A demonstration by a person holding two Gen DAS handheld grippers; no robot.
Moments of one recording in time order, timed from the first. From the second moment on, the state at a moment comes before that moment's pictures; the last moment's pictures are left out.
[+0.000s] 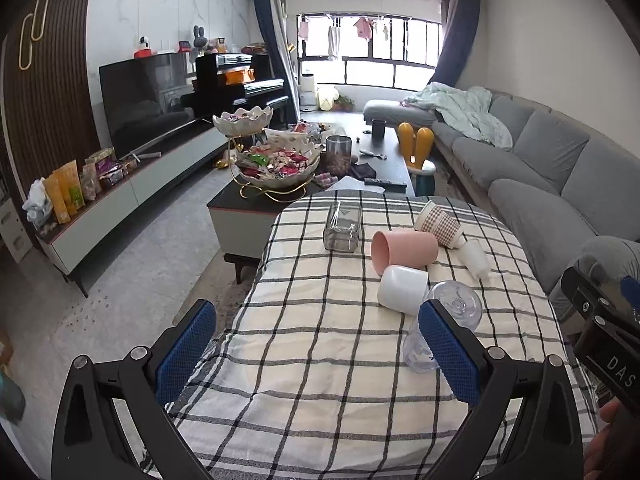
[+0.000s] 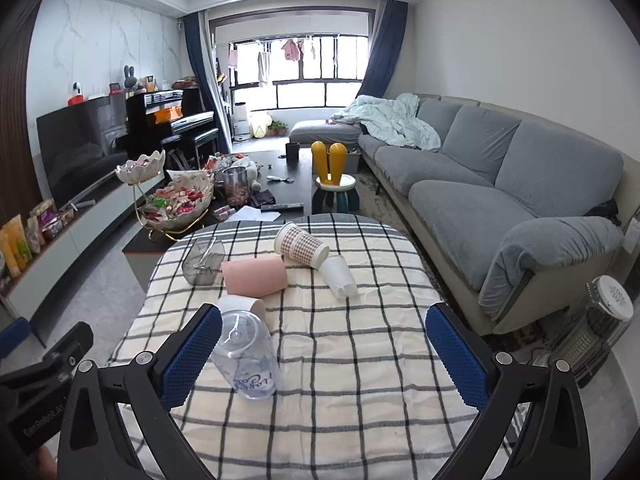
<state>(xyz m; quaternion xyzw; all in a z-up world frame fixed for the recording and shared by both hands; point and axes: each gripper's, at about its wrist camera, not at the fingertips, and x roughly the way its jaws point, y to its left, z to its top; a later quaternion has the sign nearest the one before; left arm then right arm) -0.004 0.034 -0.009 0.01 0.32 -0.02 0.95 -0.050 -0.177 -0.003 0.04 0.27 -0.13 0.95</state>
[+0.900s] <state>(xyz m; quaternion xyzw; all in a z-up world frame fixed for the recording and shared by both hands) -0.003 0.026 -0.014 0.01 0.34 -0.03 0.94 -0.051 -0.183 -0.006 0.04 0.27 -0.14 0.95</state>
